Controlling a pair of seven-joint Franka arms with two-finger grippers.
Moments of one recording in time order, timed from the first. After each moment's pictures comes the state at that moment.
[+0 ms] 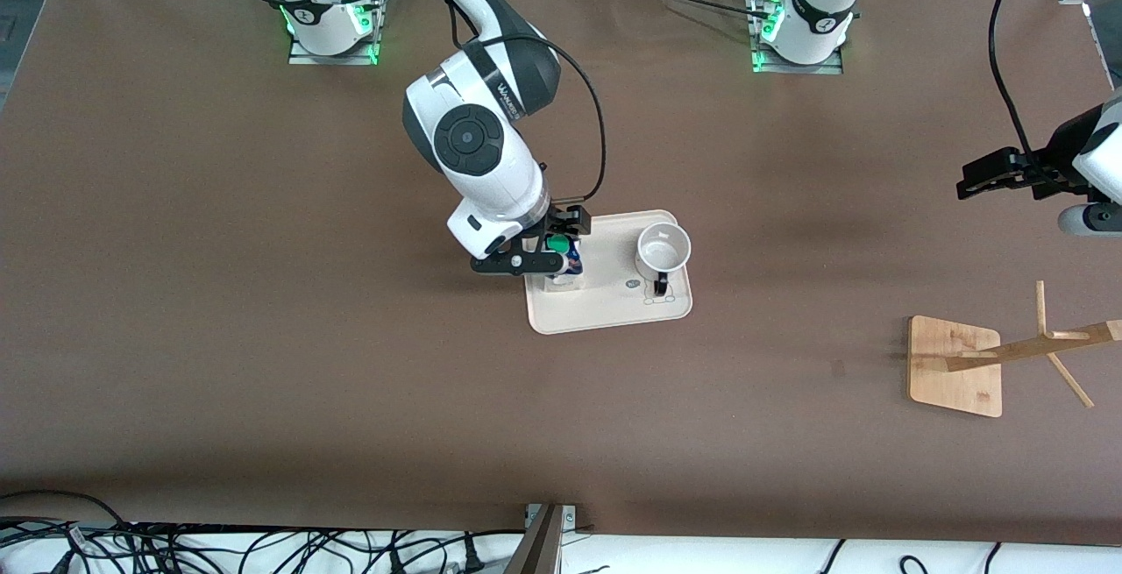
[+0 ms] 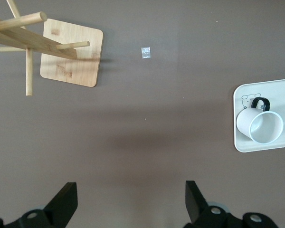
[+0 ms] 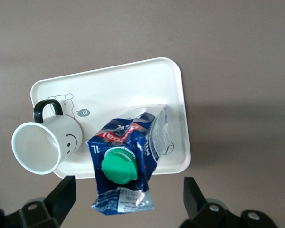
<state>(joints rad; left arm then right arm) 0.05 0.16 -0.02 -1.44 -0.02 1.49 0.00 0.76 0.70 -0.13 -1.19 0.28 1.93 0.61</state>
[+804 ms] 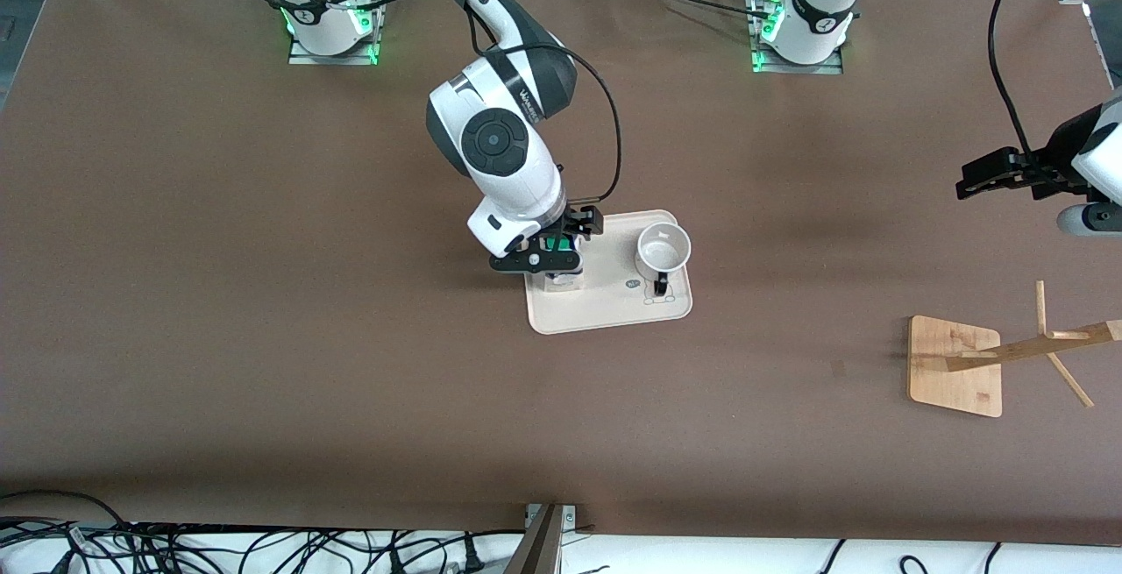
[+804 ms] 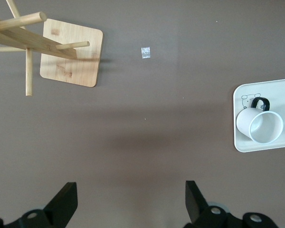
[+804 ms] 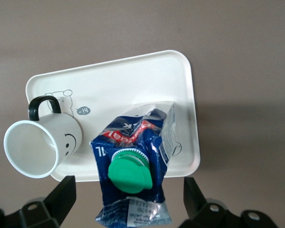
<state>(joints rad) 0.05 0.16 -0.02 -1.44 -0.02 1.49 0.00 0.79 0.74 -0.13 -1.19 0.28 1.96 0.62</state>
